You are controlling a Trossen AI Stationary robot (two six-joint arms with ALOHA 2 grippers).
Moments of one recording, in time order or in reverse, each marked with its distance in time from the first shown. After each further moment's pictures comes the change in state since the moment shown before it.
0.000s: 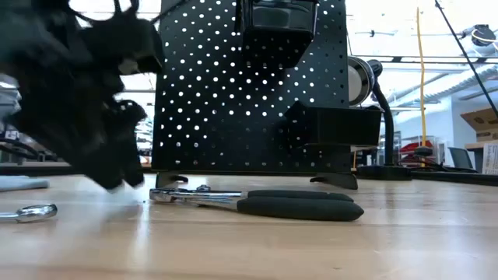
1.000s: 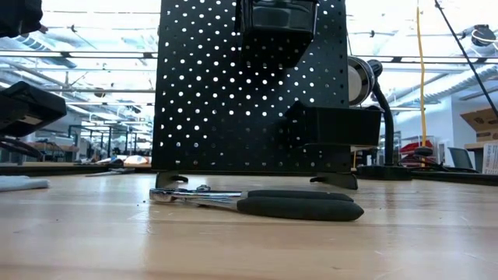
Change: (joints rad) left arm -0.240 -0.009 0.003 -0.069 0.182 0.030; right arm -0.002 -0.002 0.000 0.000 -0.002 -0.008
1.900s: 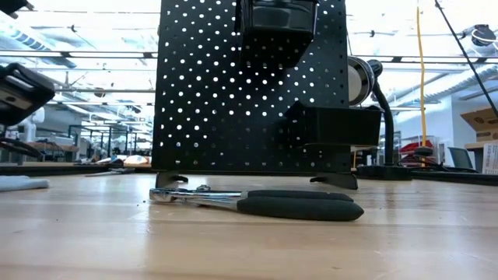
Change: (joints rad) left arm -0.016 -0.255 -0.249 0.270 0.019 -0.008; right arm 0.000 0.001 0.001 0.003 -0.021 -0.006
